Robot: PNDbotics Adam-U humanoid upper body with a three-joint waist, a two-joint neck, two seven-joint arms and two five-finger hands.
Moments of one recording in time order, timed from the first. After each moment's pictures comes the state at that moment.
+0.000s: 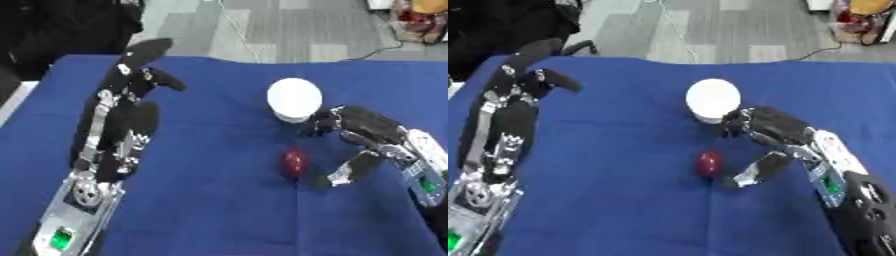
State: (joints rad) left arm -0.28 0.34 -0.11 -1.98 -0.08 -0.39 0.14; right arm -0.85 -0.31 0.24 -1.09 0.91 -0.76 0.17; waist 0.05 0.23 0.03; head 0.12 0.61
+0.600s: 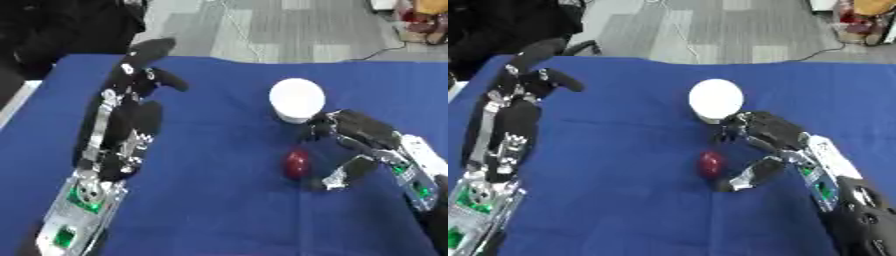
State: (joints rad) left arm -0.28 0.34 -0.11 -1.98 -0.08 -0.39 0.14; right arm -0.85 -0.27 0.25 -1.08 0.97 -0.76 0.15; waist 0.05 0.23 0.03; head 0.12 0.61
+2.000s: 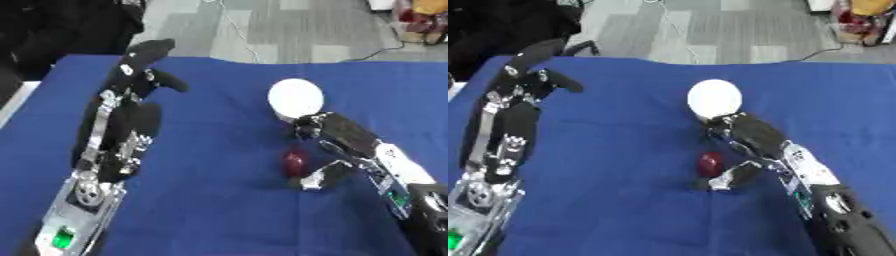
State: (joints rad) left arm -0.28 0.34 -0.11 -1.98 -0.08 -0.39 0.14; right arm -0.85 -0.22 0.30 -1.04 1.16 -0.64 -0.11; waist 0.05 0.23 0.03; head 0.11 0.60
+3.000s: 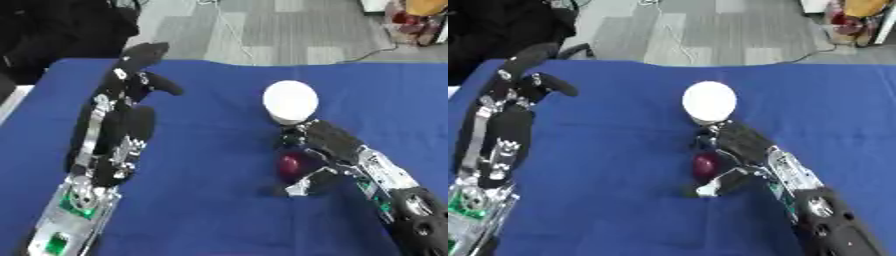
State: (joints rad) left arm -0.28 0.34 -0.11 -1.98 -0.08 -0.39 0.14; right arm -0.85 -0.20 0.31 -1.02 1.27 -0.61 -0.12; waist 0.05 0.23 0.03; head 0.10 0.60
